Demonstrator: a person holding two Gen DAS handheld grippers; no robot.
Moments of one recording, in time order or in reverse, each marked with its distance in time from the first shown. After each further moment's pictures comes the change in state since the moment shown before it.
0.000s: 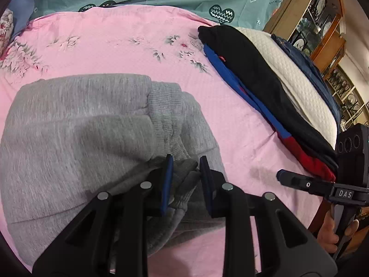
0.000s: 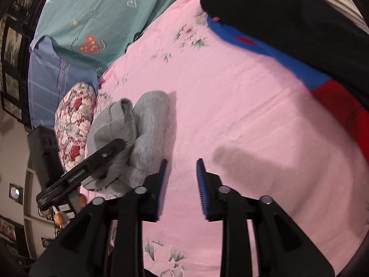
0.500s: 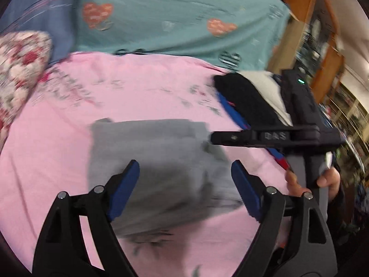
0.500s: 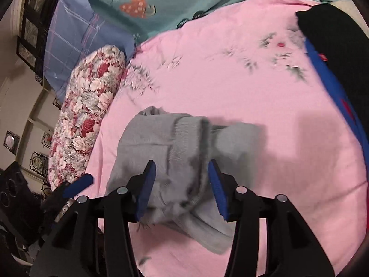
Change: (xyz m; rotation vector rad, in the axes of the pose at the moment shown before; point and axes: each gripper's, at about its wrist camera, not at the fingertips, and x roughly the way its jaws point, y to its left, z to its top) left arm -0.135 0.042 -0.017 -0.051 -0.231 0.109; right arm 0.082 0.139 0.072 -0.304 0.131 0.026
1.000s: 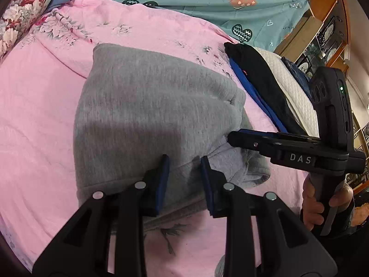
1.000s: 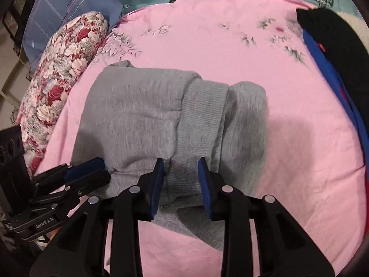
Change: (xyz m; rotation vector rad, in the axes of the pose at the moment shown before) left arm 0.065 0.039 -0.046 -0.098 0.195 -0.115; right arm 0.041 0.012 -0.053 -0.108 0.068 -0.228
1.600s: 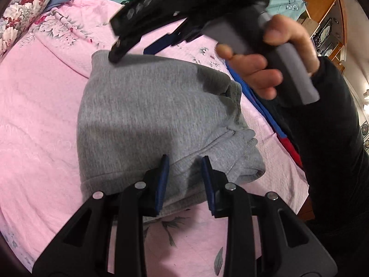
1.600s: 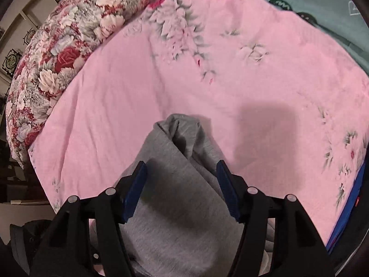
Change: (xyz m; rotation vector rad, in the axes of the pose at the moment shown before) left arm -0.011 0.008 -0.002 0.003 -0.004 -0.031; right arm 0.099 0.136 0.158 -0.436 0.305 0.023
